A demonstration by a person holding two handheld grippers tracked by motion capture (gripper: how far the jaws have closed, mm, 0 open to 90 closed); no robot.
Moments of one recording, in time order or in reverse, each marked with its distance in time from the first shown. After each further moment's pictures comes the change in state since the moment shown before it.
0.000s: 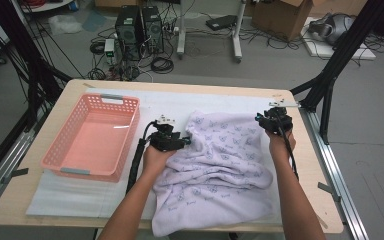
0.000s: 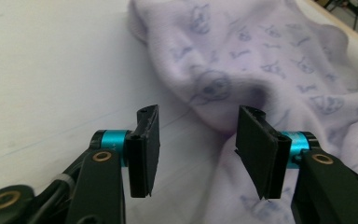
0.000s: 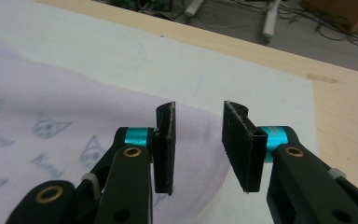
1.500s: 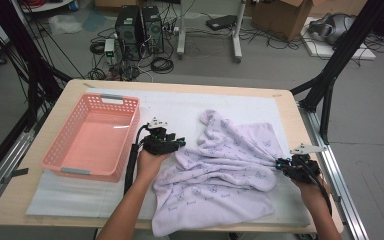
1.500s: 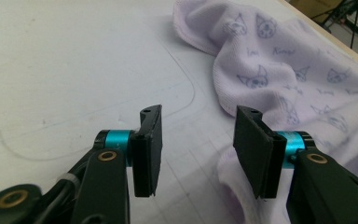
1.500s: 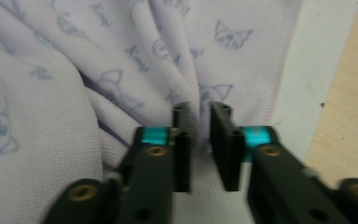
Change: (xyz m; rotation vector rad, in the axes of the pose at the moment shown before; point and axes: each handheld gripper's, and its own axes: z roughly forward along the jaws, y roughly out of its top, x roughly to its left) left arm 0.005 -0.009 -0.023 -0.062 0.025 -0.041; right arm -0.012 -0.103 -0.100 0.189 0.176 -0.106
